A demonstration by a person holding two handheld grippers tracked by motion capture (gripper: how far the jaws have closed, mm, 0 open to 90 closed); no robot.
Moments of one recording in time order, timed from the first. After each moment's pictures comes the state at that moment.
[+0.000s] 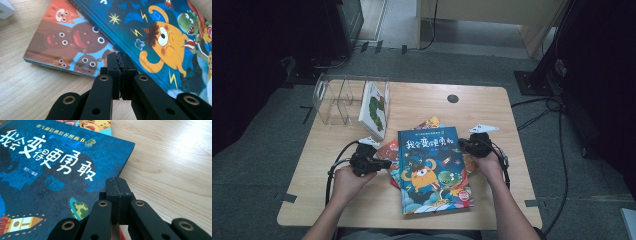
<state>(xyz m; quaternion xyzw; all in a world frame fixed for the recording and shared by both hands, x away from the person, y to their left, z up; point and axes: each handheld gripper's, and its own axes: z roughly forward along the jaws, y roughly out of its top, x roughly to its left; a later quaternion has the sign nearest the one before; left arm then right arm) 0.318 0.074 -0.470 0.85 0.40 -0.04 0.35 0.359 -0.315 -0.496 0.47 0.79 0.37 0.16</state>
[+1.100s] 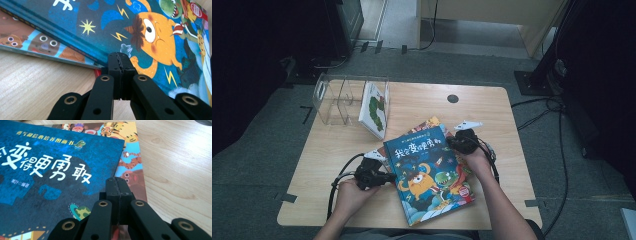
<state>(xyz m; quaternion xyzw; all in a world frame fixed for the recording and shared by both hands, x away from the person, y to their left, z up) 0.285 0.063 -0.481 0.86 0.38 -0.05 0.35 0.374 -0.274 -0.493 0.44 0.81 0.36 0.15</state>
